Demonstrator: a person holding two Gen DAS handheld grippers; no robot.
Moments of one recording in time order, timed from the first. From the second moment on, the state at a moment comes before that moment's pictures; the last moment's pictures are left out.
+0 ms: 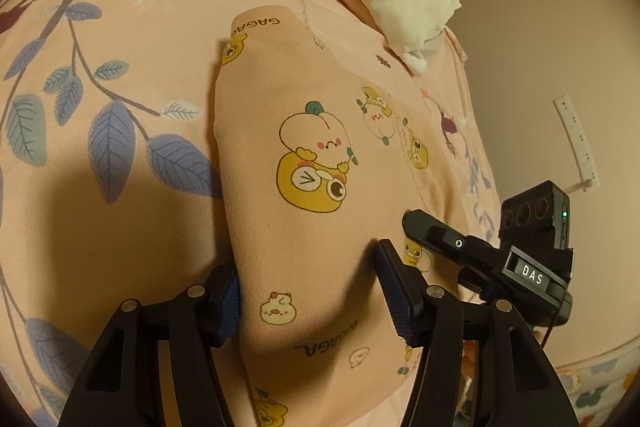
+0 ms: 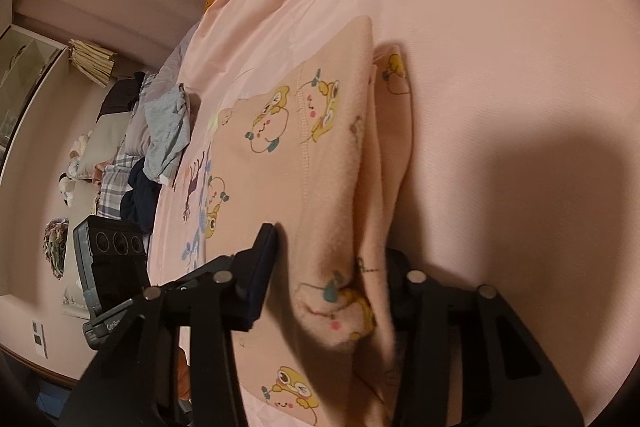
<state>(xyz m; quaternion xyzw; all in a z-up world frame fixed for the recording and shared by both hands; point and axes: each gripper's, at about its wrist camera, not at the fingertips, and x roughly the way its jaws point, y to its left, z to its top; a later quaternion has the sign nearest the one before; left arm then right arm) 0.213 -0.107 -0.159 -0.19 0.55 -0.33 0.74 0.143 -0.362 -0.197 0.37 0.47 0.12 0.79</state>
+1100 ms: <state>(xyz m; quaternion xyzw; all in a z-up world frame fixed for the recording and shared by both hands) 0.212 -0.117 -0.156 -0.14 0.54 -0.31 0.77 0.136 -0.341 -0.176 0.28 0.44 0.10 0.85</state>
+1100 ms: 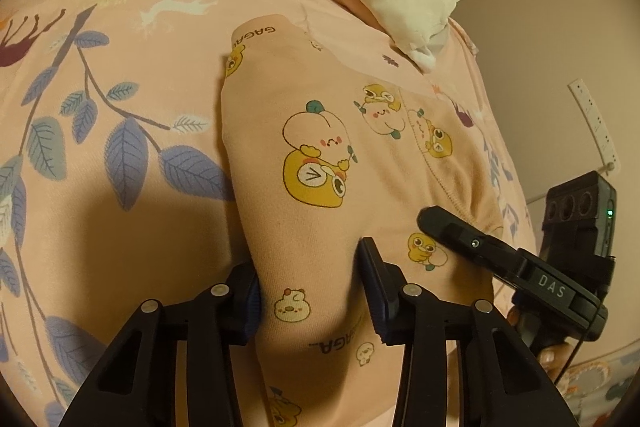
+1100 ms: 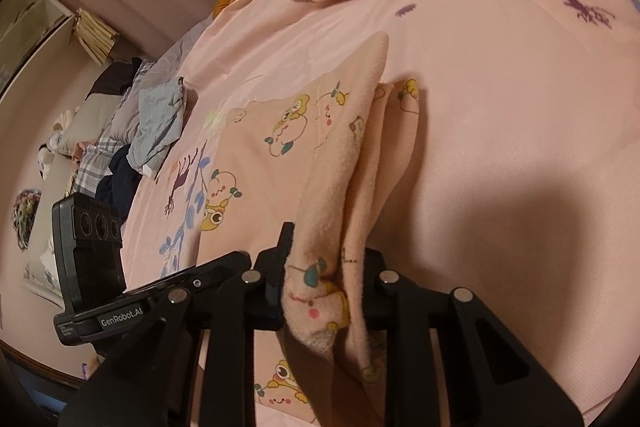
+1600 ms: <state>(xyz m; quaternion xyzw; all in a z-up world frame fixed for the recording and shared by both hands) 0.198 -0.083 -0.119 -0.14 0.49 -0.30 0.80 0.132 -0.295 -0.129 0.21 0.40 0.14 0.88</state>
